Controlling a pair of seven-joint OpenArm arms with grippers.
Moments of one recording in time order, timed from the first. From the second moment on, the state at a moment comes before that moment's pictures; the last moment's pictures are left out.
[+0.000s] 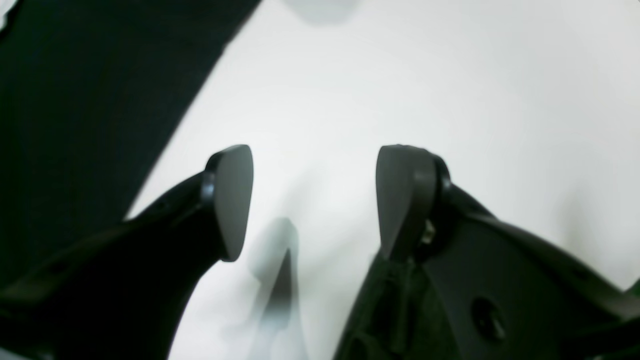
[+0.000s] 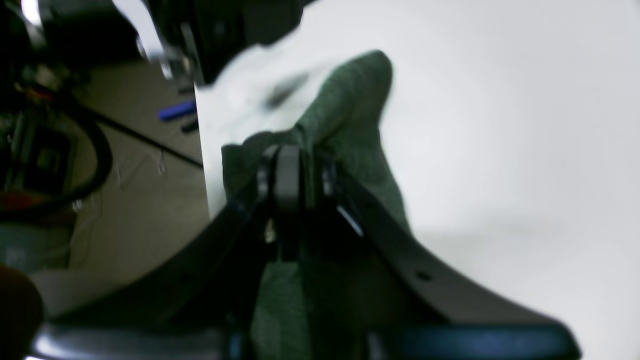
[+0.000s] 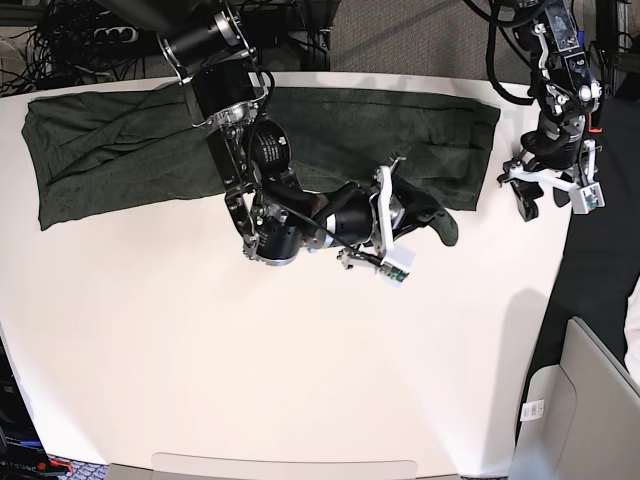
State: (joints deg) left arm 16.4 -9.9 -25.9 106.0 -23.6 -1.7 35.9; right arm 17.1 -7.3 -23.2 85.0 41.2 38.7 -68.8
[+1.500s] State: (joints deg) left arm 14.0 -10.0 -26.7 103.4 -23.8 -17.2 63.9; right arm -1.0 24.7 -0.7 109.2 41.9 38.7 -69.7
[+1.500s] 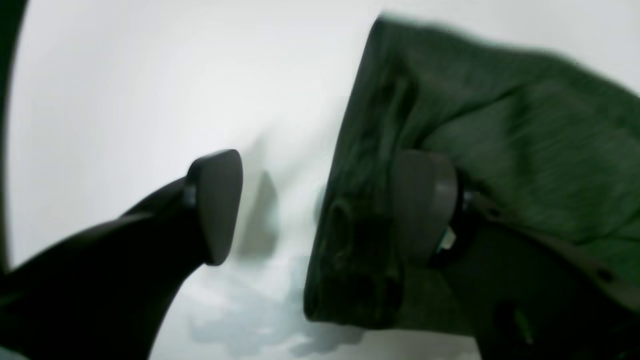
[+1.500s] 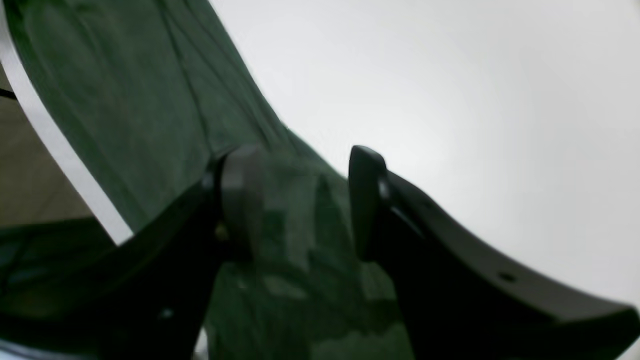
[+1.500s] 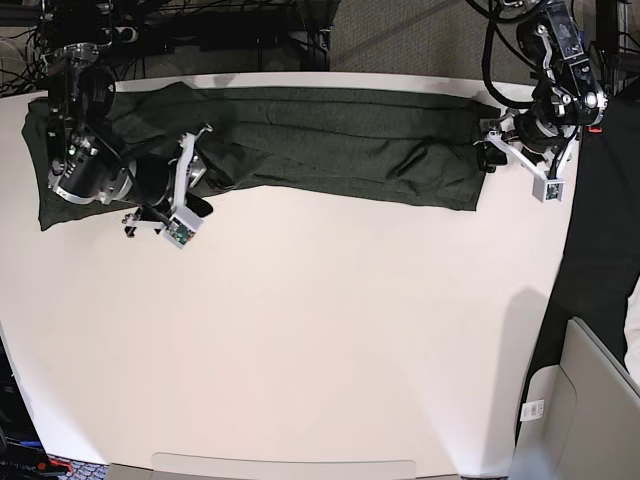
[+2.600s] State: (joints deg) left arm 14.2 -10.1 -27.0 94.5 -37.2 -27.2 60.1; right arm -9.1 26.8 7.5 112.3 44.6 38.7 -69.7
